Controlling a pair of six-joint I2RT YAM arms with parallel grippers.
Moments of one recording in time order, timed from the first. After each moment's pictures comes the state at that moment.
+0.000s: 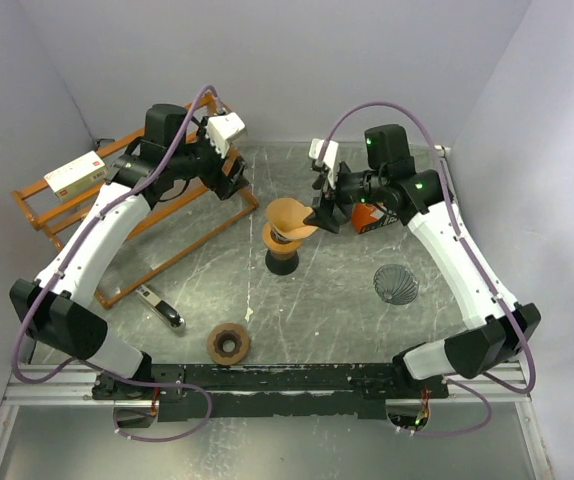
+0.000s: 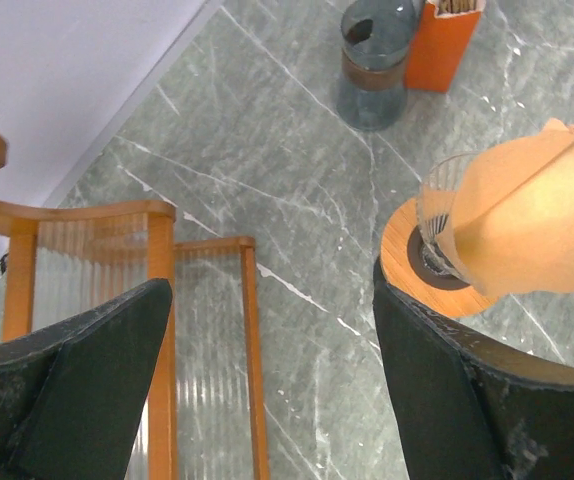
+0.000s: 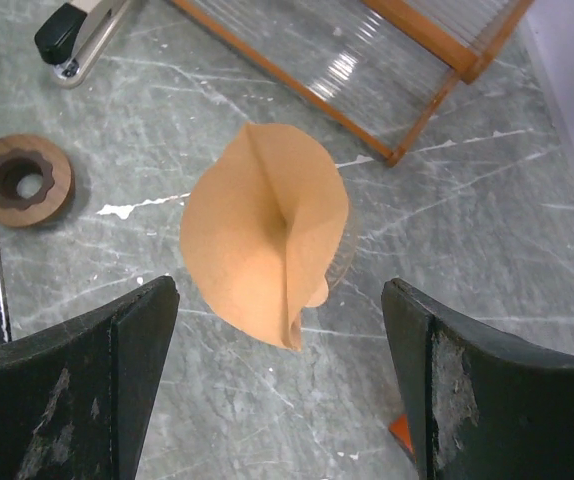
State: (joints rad) left arm -0.41 1.52 1.62 -0.59 0.44 0.38; right arm 0.44 1.42 1.58 -0.84 -0.71 -0.68
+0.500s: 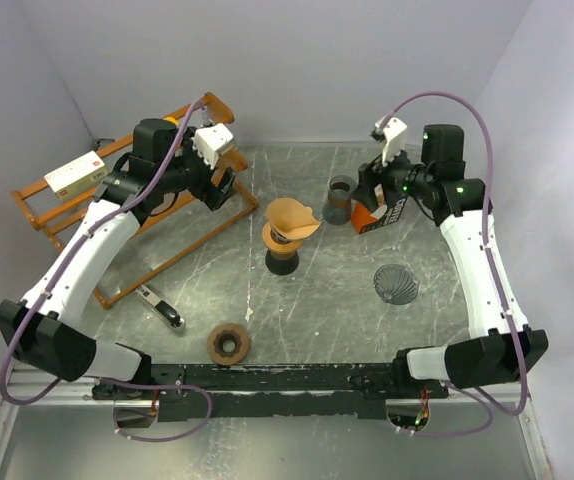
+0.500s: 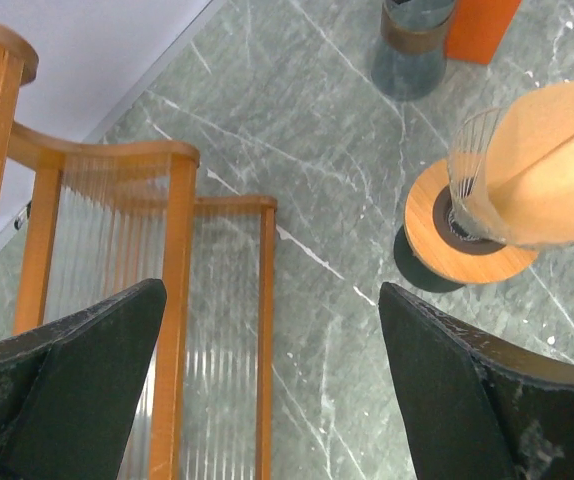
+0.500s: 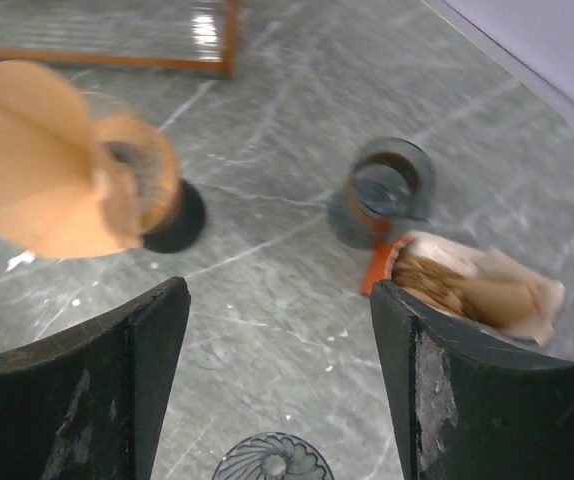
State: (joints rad) left arm -0.38 1.41 1.49 -0.55 0.36 0.37; right arm 0.16 1.32 1.50 -0.78 -0.56 -0.41
